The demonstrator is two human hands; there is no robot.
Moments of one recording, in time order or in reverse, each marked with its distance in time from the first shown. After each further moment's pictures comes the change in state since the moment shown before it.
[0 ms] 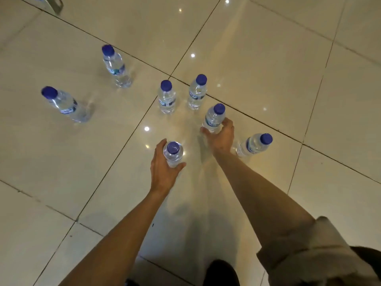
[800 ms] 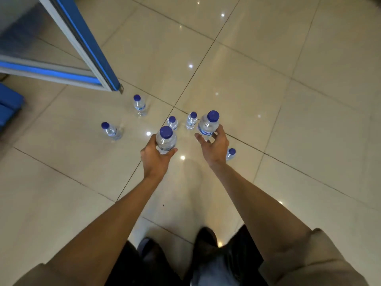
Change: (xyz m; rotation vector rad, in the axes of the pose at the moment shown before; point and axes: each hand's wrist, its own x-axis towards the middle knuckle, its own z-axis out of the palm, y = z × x) left_hand -0.084 0.263 -0.162 -0.026 0.143 0.051; right_hand -0.154 -0.199 -0.164 0.195 -0.033 -0.262
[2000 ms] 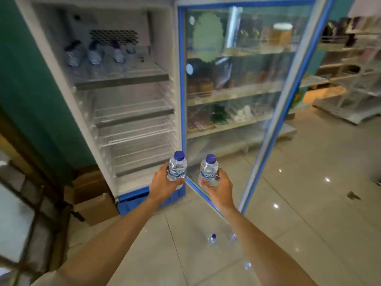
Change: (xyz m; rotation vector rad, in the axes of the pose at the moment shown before) left_hand -0.134 0.394 -0.624 0.018 0.531 0.025; right_hand -0.254 -0.679 0.072 0.143 -0.681 -0.592
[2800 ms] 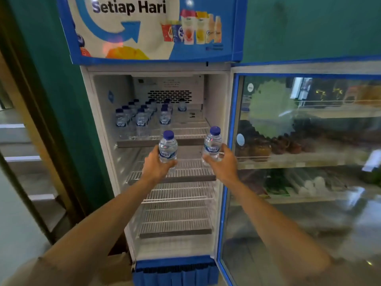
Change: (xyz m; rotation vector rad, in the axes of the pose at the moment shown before) left_hand 0.322 0.074 -0.151 0.074 0.464 0.024; right_hand 0.396 -0.160 0.161 0.151 -0.245 -0.347
